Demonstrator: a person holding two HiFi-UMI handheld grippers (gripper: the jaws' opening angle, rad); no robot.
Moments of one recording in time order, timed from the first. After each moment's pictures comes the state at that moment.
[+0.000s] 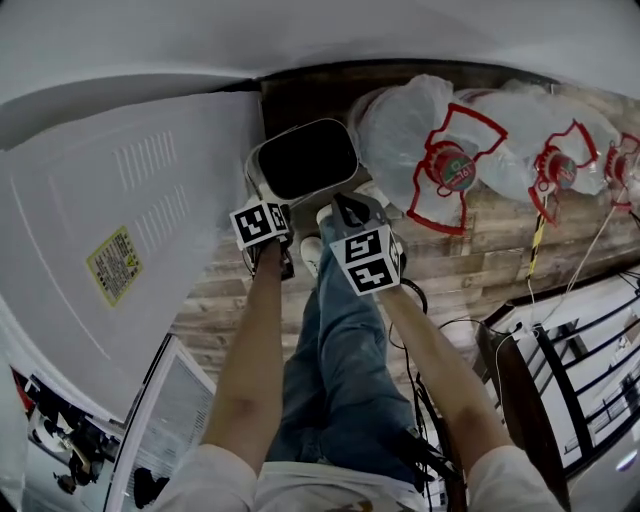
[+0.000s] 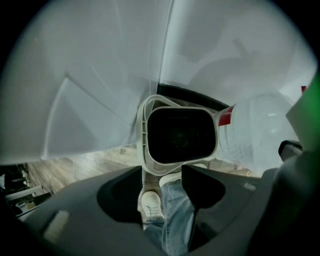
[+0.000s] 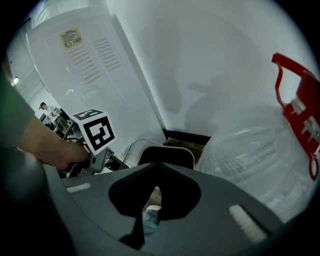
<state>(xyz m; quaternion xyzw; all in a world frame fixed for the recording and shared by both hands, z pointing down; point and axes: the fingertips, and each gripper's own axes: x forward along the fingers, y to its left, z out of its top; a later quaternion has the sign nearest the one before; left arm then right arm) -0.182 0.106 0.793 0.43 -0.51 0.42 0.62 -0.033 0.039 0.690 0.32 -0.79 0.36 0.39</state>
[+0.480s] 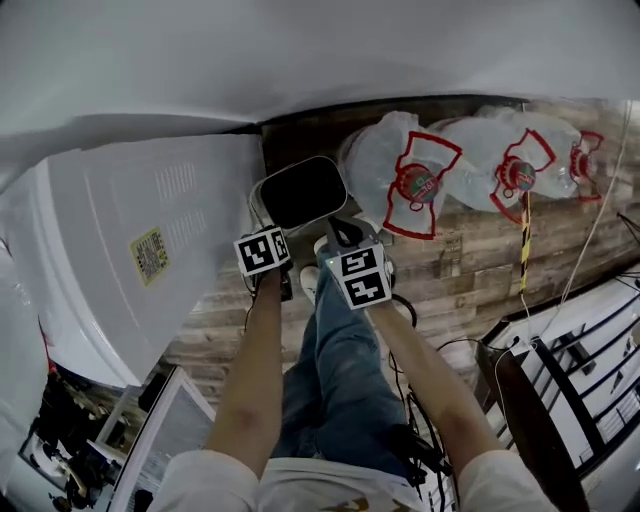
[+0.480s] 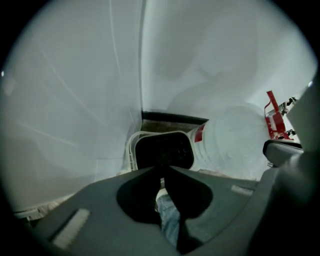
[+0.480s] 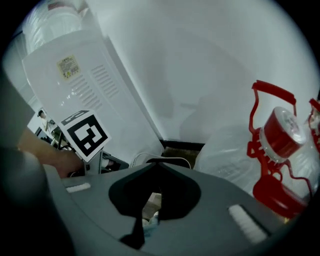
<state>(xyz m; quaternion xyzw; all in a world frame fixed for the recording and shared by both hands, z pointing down) -0.159 0.059 0.717 0.53 -0.51 0.40 0.55 -0.024 0.026 0.630 0.36 -0.78 0.38 0.35</state>
